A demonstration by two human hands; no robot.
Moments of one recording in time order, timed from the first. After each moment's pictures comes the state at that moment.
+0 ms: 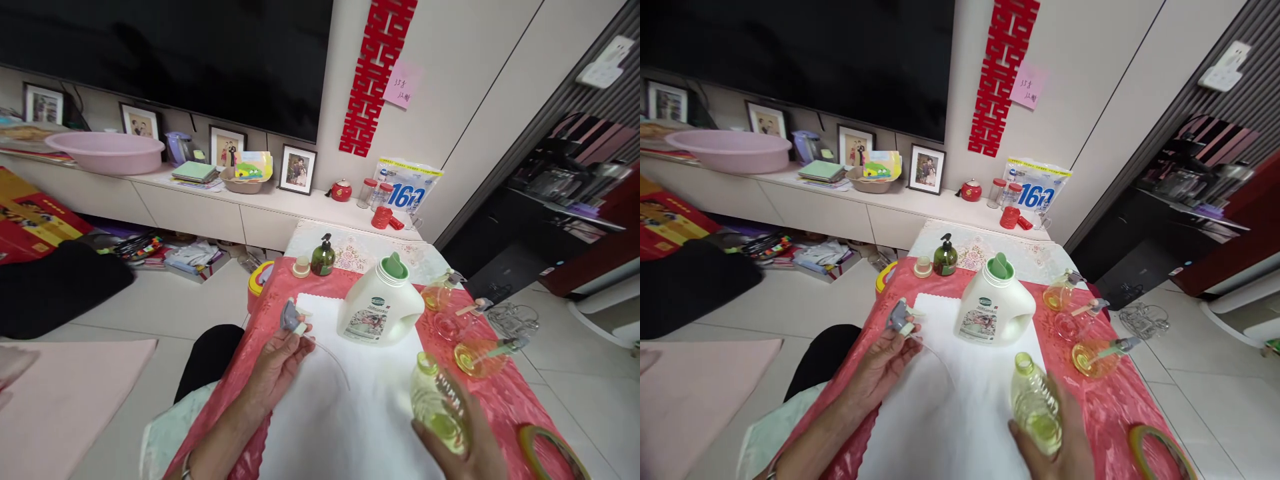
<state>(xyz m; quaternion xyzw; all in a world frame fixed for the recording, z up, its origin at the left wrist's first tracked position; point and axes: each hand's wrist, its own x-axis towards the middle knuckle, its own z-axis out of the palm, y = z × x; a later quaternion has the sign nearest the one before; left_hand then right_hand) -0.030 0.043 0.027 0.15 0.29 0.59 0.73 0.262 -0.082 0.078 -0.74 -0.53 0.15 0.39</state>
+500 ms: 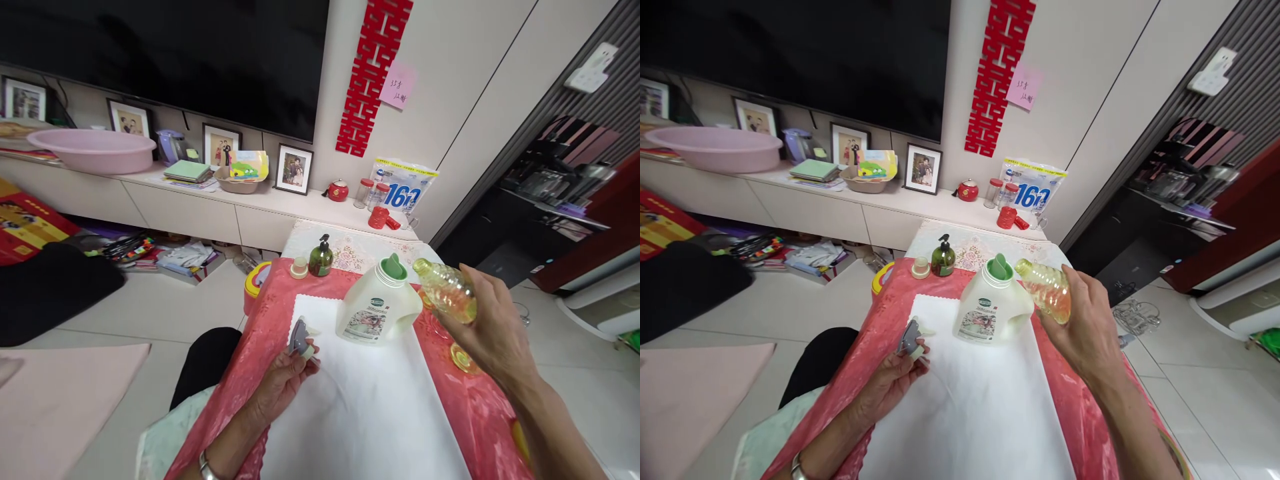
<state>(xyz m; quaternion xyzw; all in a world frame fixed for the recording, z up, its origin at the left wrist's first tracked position) -0.026 0.036 -0.036 0.21 0.23 0.52 0.80 0.304 0.049 0.197 -0.57 -0.74 -0.26 0.25</state>
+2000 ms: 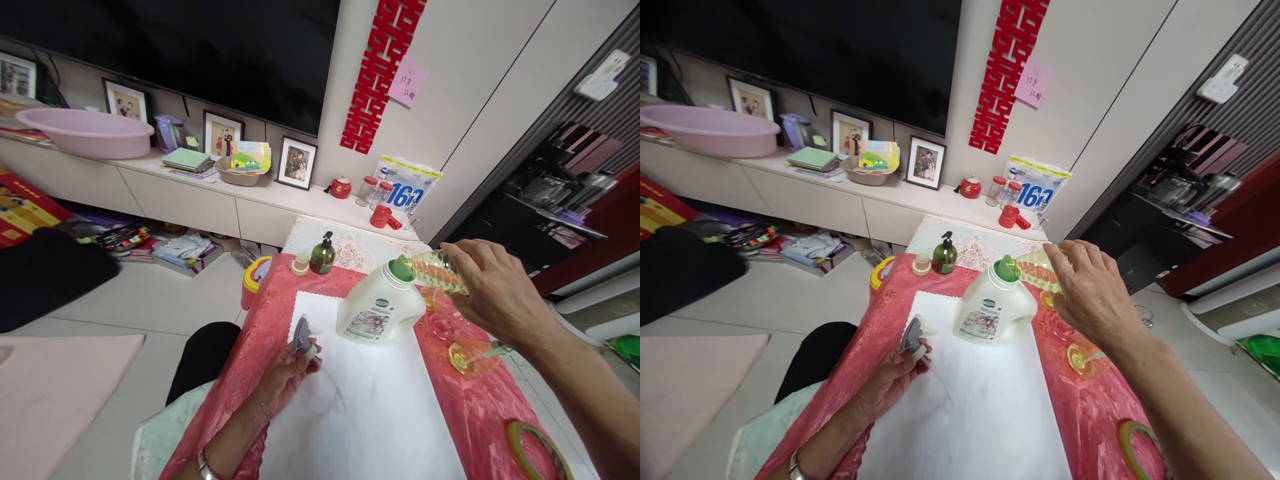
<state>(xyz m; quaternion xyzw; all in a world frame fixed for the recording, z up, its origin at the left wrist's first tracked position) -0.024 0.037 -0.033 0.21 0.22 0.51 0.80 0.296 0.085 0.262 -0.44 -0.79 -0.42 0.00</state>
